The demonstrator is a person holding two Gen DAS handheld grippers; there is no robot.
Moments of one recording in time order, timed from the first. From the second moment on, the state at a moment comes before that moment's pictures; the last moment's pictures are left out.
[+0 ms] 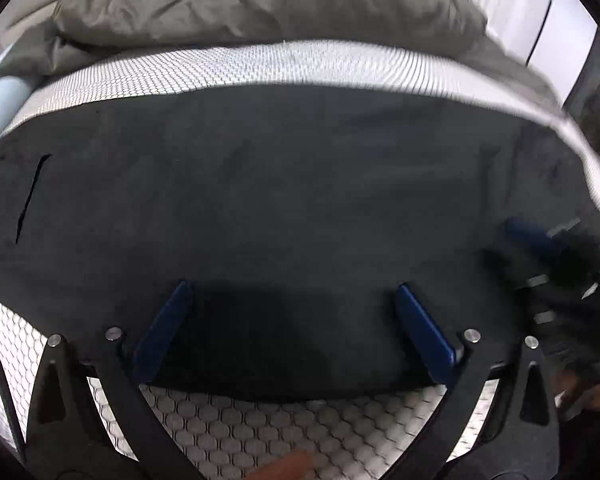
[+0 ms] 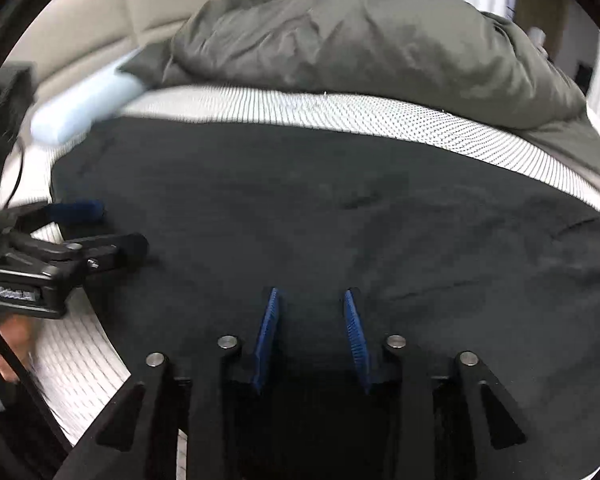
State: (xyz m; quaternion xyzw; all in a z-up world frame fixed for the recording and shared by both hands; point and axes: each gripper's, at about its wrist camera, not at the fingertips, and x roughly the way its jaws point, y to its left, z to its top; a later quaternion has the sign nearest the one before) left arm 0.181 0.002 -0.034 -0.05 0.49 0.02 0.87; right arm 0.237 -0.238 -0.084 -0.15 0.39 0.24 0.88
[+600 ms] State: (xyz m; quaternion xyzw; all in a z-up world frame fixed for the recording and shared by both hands) left arm 0.169 -0.015 -0.017 -0.05 0.46 -0.01 0.89; right arm 0.237 -0.408 -0.043 -0.04 0.36 0.06 0.93
